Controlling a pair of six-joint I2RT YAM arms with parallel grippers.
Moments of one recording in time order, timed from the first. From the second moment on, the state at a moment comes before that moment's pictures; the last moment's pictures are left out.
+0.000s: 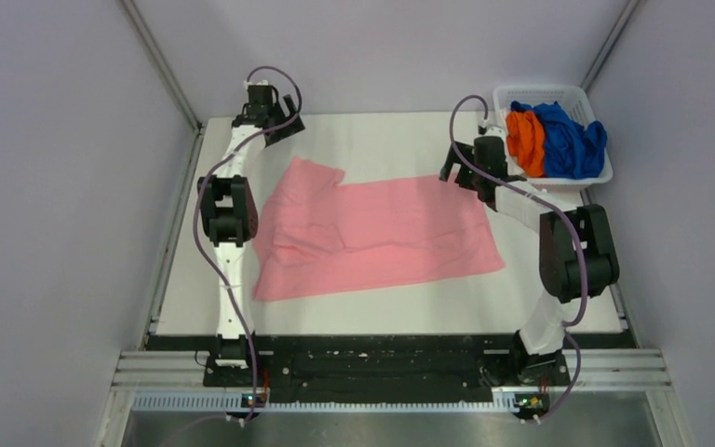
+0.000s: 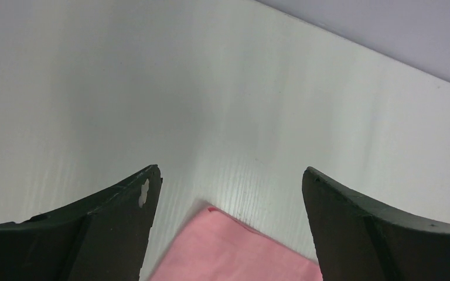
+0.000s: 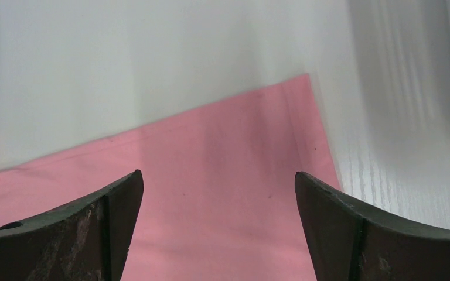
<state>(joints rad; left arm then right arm) -0.03 2.47 2.27 -0.47 0.05 -0.44 0.20 1.76 1.12 0.06 0.09 0.40</state>
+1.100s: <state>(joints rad) -0.16 2.57 2.35 -0.73 -0.20 -0.28 0.20 1.90 1.27 -0.02 0.20 0.35</state>
